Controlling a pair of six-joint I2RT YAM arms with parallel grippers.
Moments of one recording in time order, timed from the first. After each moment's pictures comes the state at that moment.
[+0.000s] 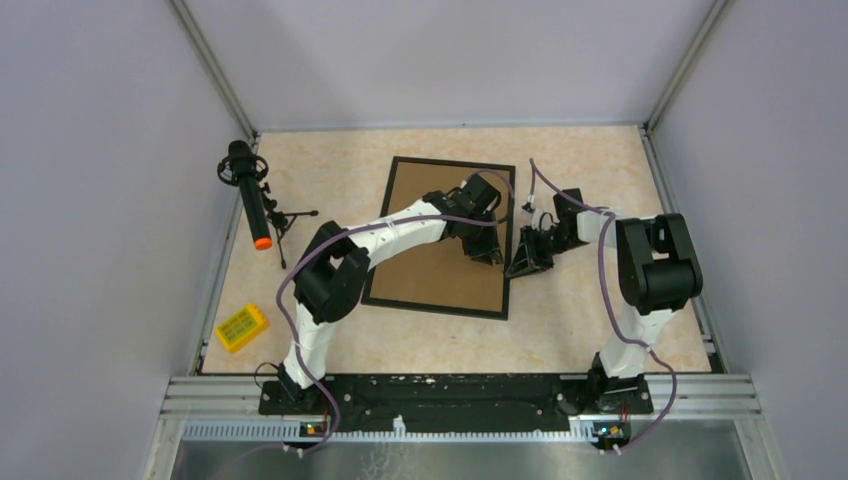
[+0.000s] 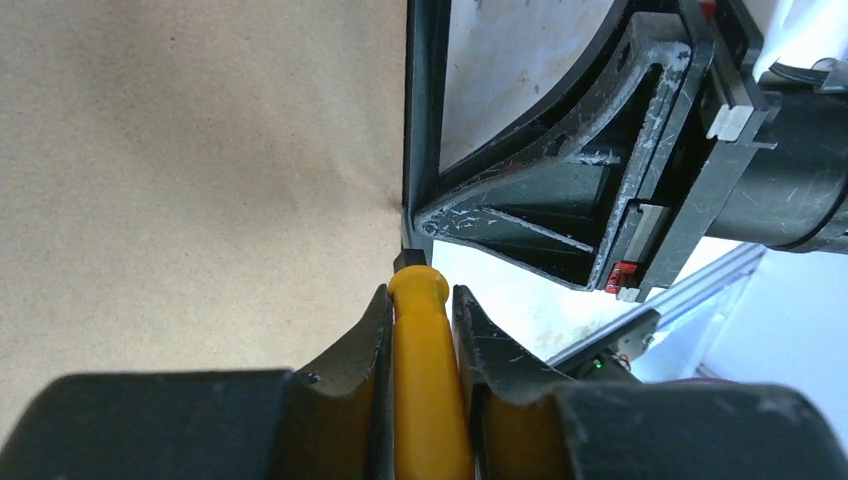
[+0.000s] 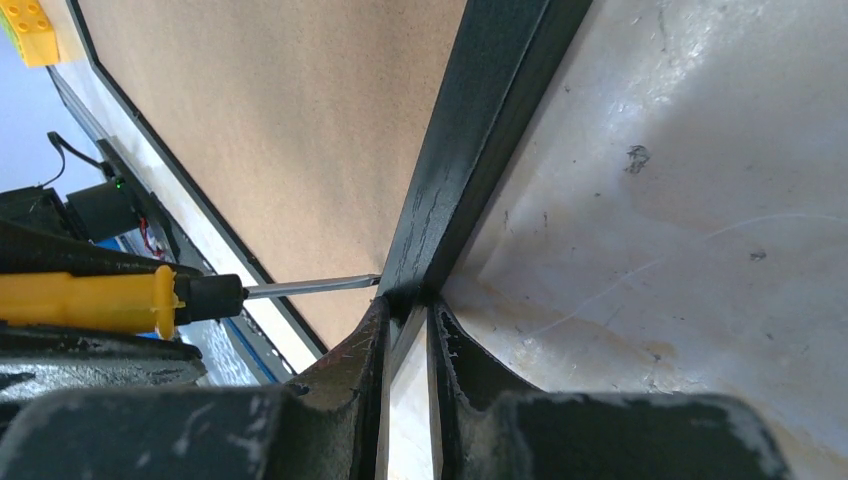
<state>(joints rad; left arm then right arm) -0.83 2.06 1.63 -0.55 0.26 -0.92 0.15 1.84 0.96 -0.45 -0.77 0.08</state>
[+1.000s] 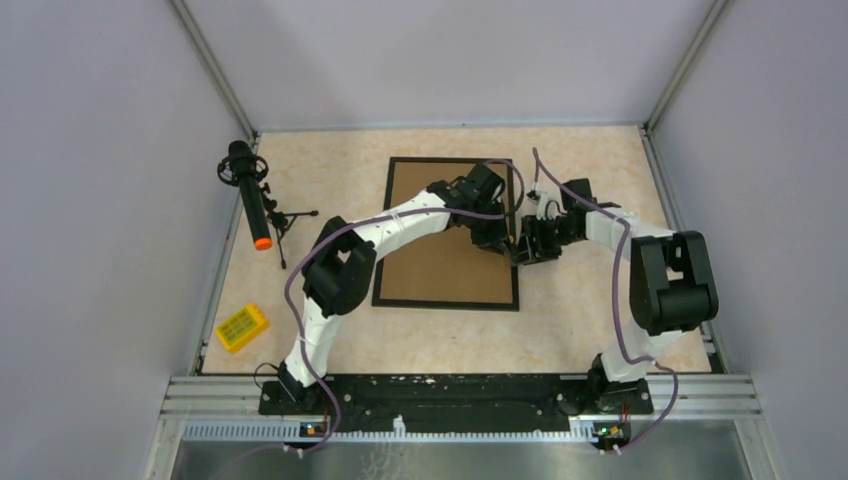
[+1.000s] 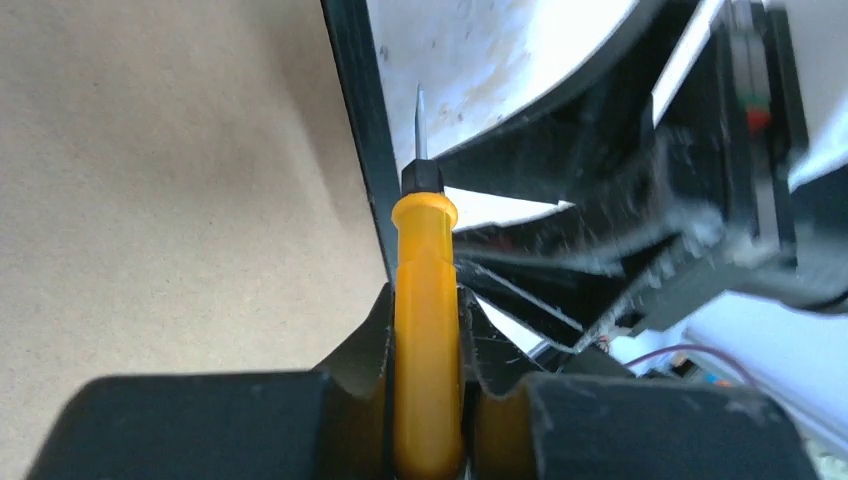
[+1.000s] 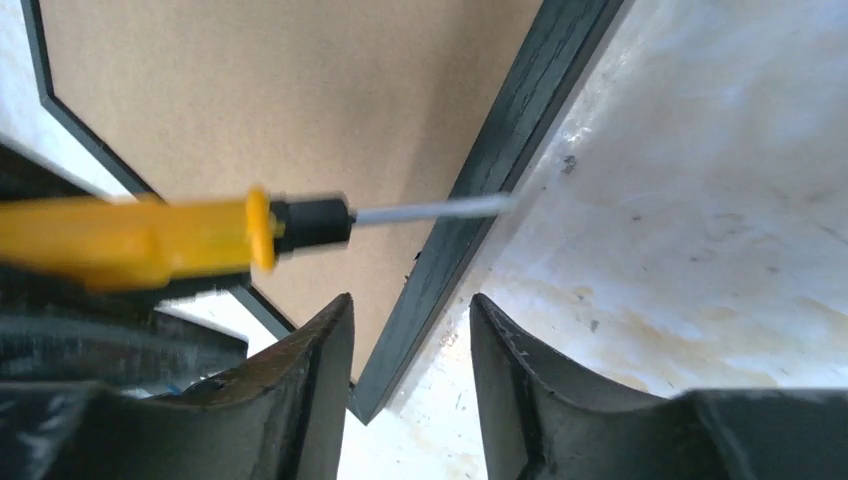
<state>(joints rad) -0.83 2.14 1.78 -0.60 0.31 -0.84 0.14 1.71 0.97 -0.47 -0.64 0.01</state>
